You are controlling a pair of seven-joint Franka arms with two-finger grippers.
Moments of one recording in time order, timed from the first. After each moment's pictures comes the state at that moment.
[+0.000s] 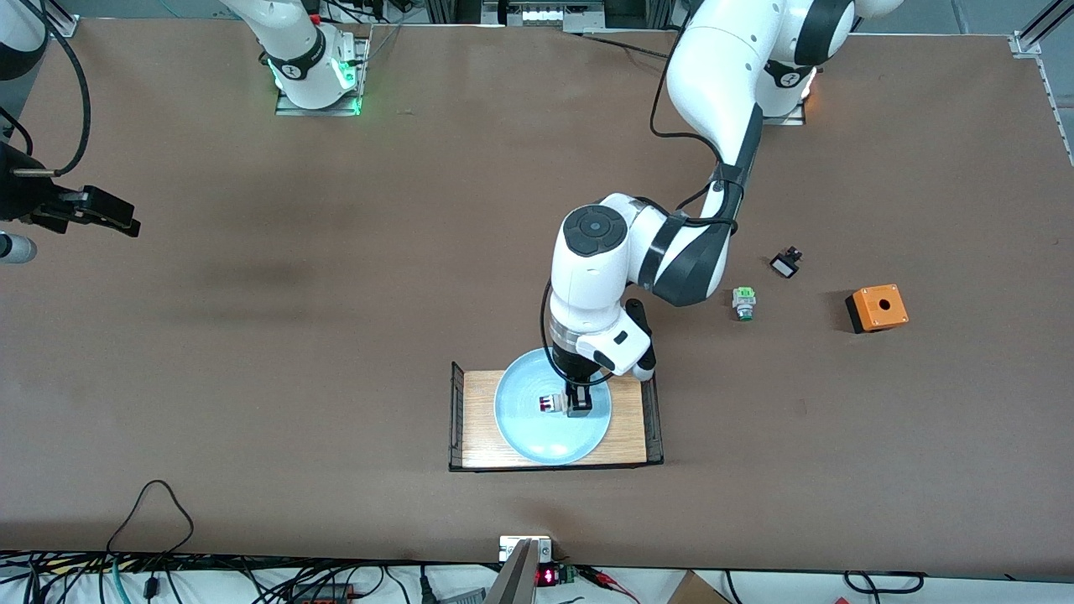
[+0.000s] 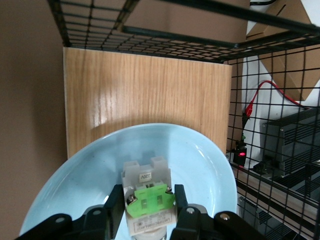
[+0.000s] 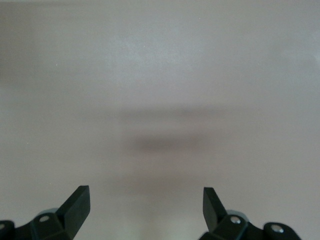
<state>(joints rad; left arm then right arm) -0.76 0.99 0.32 -0.91 -0.08 2.23 -2.24 0.07 0.10 -0.11 -1.56 -0.02 1.59 -0.01</state>
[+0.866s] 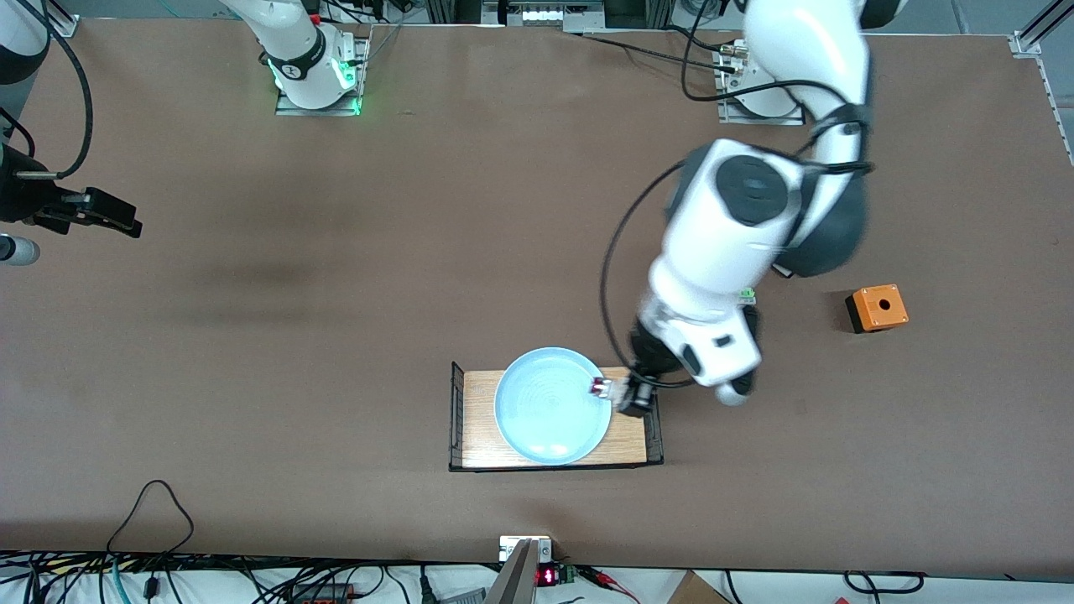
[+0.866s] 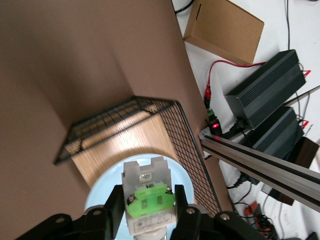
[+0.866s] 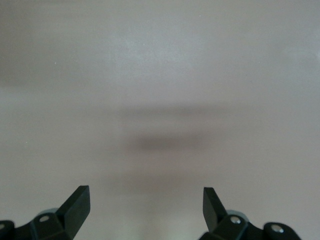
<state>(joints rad) -0.60 0.77 0.34 -0.87 -0.33 1.93 -1.49 0.07 0.10 -0.11 -1.56 -0.02 1.58 -0.01</state>
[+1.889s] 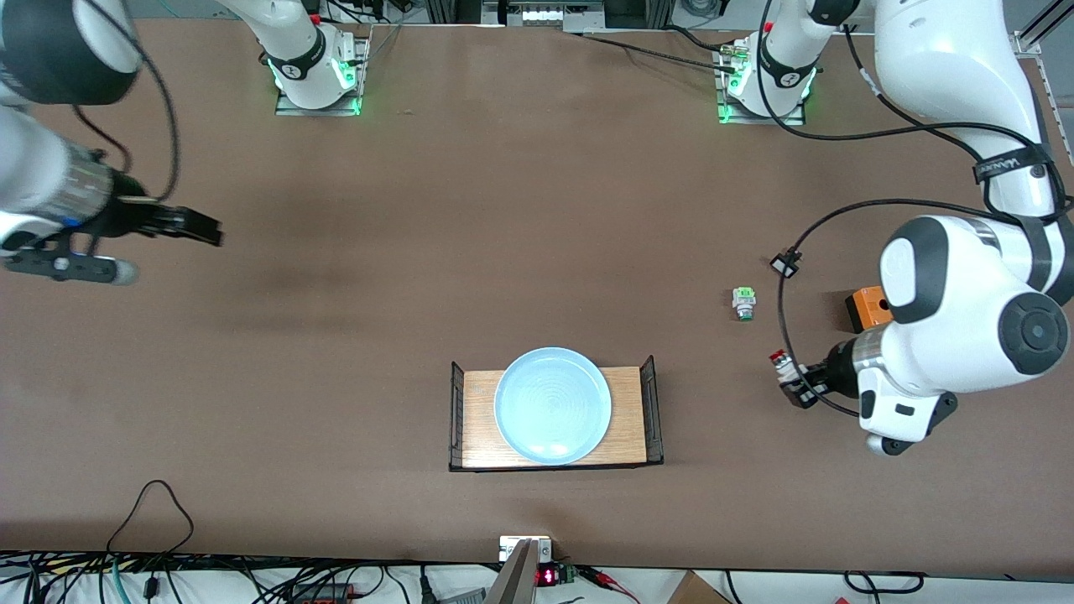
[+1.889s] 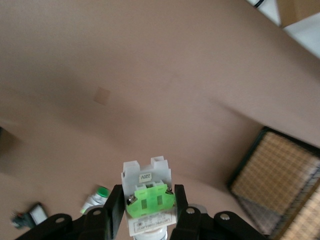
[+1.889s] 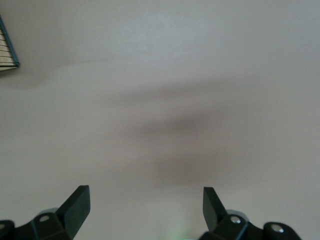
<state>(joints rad) -0.30 0.70 0.35 -1.15 -0.37 1.74 -0.46 0.24 0.16 -0.10 -1.56 0.07 1.57 0.32</state>
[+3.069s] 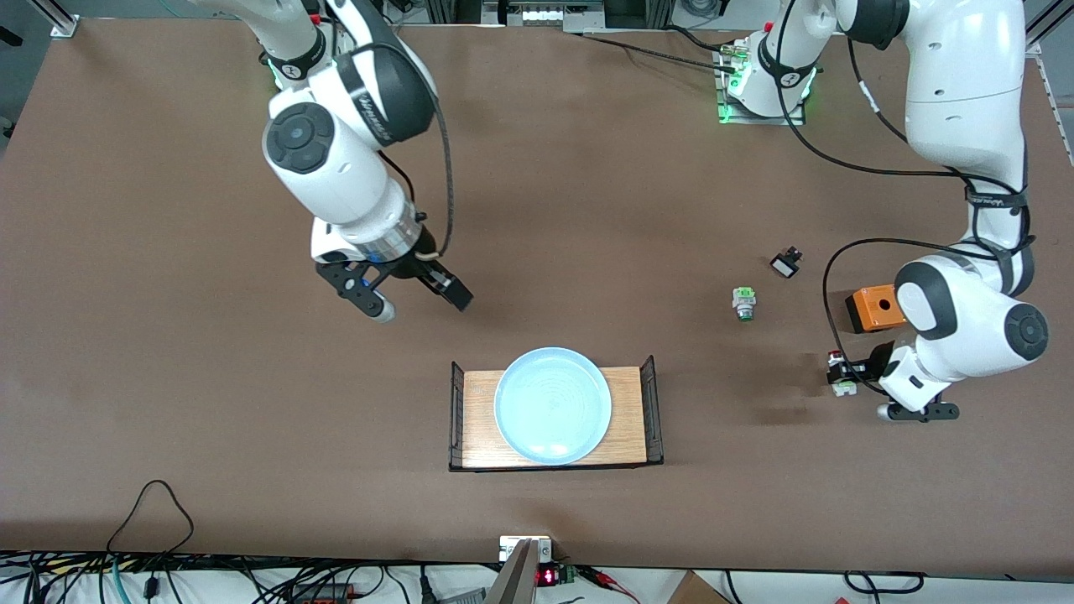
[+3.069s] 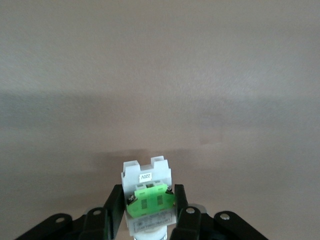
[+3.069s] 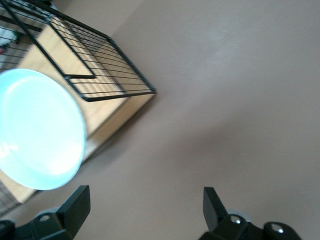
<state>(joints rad) -0.17 0.74 0.33 -1.63 -0.47 2.26 0.36 0.63 0.41 -0.10 -1.54 0.19 2.18 1.19</state>
